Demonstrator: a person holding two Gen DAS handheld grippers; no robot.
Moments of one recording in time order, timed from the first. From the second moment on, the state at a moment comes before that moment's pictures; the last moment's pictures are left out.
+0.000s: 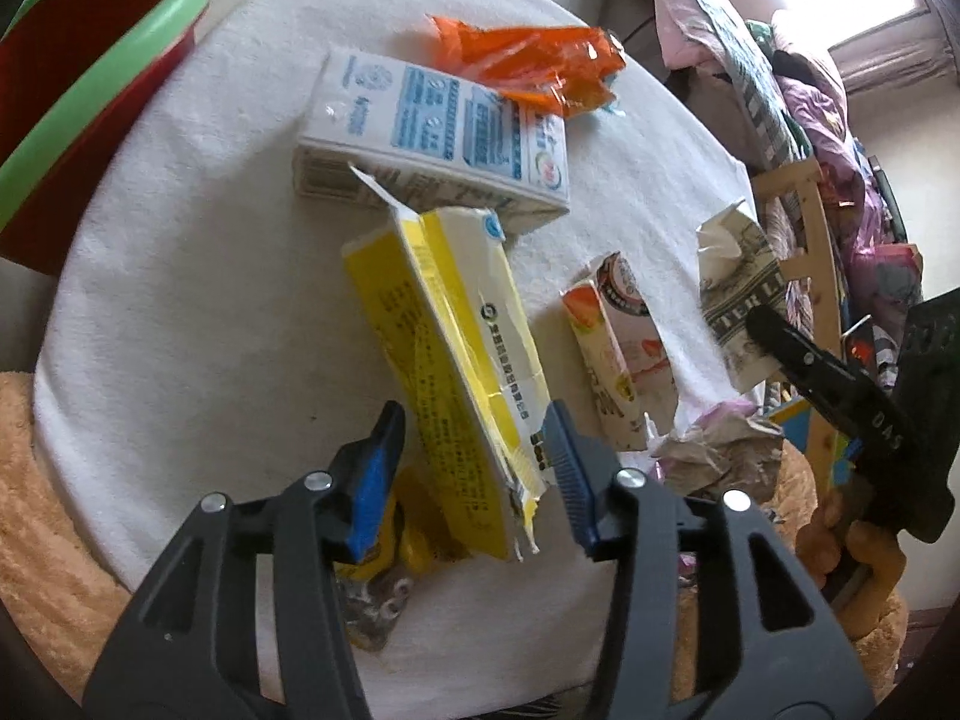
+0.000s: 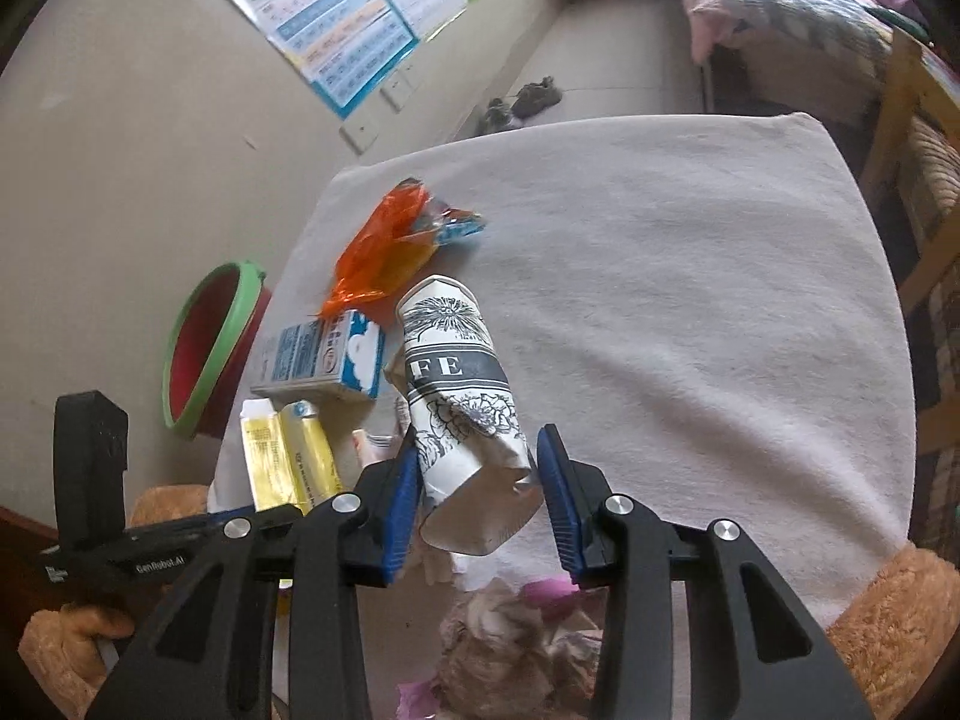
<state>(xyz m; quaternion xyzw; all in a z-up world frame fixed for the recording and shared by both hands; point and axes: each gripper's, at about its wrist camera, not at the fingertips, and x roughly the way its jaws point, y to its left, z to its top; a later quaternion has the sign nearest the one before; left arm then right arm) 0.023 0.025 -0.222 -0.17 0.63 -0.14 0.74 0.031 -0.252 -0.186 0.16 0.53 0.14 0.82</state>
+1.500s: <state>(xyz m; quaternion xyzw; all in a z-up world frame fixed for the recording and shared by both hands) 0.018 0.063 -0.147 -0.16 0.52 -0.11 0.83 0.021 -0.237 -0.157 0.14 0.50 0.14 0.84</state>
